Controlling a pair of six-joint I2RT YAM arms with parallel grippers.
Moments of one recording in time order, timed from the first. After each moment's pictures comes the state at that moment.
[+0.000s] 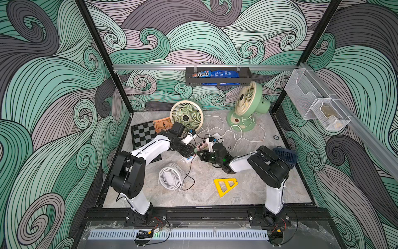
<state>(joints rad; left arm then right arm) -0.42 1.67 1.18 -0.65 0.32 0.25 0.71 1.96 0.80 0.73 -0.22 0.88</state>
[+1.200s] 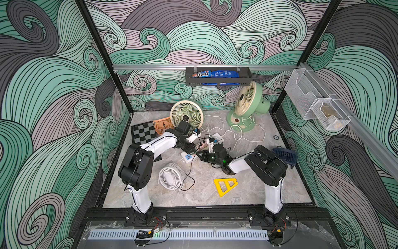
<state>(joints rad) -0.45 1.80 1.27 -0.62 0.26 0.28 0.71 1.99 0.79 0.82 -0.24 0.95</state>
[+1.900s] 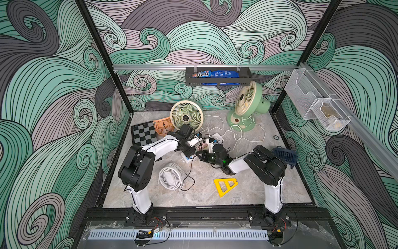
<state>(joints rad) -0.49 1.79 1.21 -0.58 0.16 0.36 0.71 2.00 0.79 0.84 -0.25 0.96</state>
